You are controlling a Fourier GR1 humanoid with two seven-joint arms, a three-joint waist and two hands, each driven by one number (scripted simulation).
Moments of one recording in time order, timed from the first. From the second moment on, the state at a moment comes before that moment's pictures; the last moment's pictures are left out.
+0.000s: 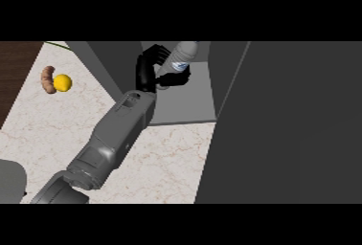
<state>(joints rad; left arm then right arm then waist) -1.07 0.00 -0.10 -0.28 0.25 0.65 -0.44 0.18 -0.39 0.74 -2.48 0.06 -0.42 0.15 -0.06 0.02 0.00</state>
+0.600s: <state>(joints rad) -1.11 0.01 -0.09 -0.11 0.21 0.71 -0.49 0.17 -0.40 0.74 -2.48 0.04 -0.42 0.15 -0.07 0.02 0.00</state>
